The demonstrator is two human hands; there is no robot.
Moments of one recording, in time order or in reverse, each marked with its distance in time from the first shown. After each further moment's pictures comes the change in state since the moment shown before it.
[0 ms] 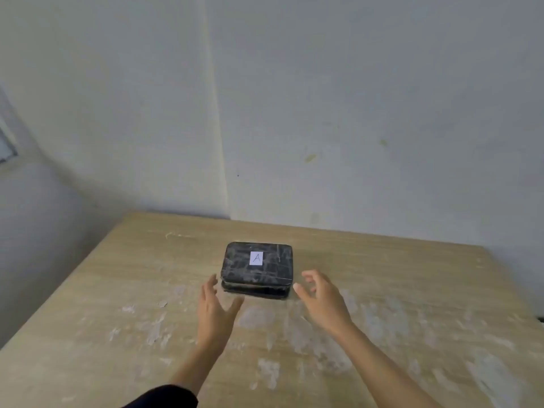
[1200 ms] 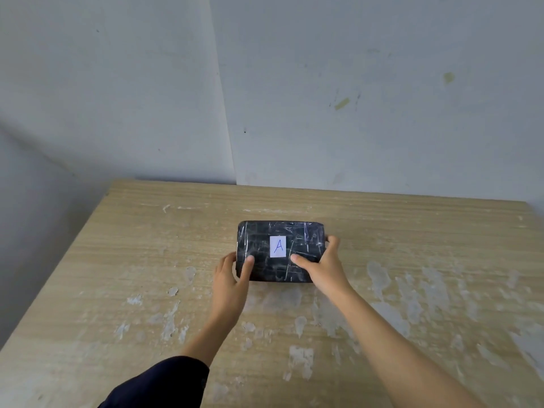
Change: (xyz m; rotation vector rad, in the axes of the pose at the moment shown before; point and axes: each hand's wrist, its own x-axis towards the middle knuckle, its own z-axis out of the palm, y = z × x) left_hand 0.070 -0.032 0.005 -0.041 -0.162 -0.079; right_hand 0.064 -0.014 0.066 0.478 -0.028 0.346
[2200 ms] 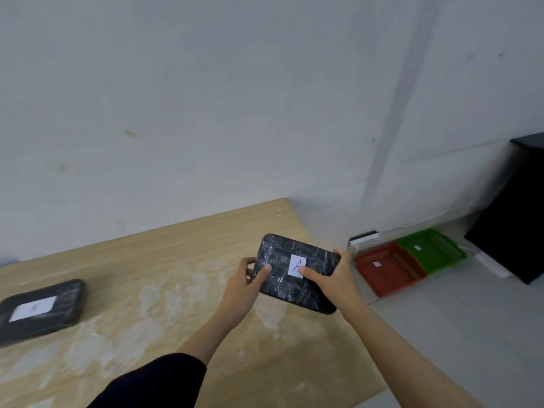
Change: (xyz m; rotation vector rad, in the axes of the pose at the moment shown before) left_hand -0.248 0.218 0.397 0.019 -0.560 0.306; right_hand -0.163 0.188 -0.482 0.185 0.502 0.005
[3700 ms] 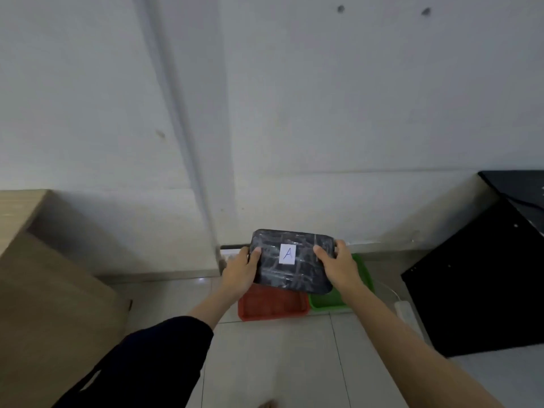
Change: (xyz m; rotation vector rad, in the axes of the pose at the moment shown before) left_hand 0.351 0.218 0.706 0.202 0.160 -0.372; right_hand 0.538 0.148 -0.614 -0.180 -0.226 0.133
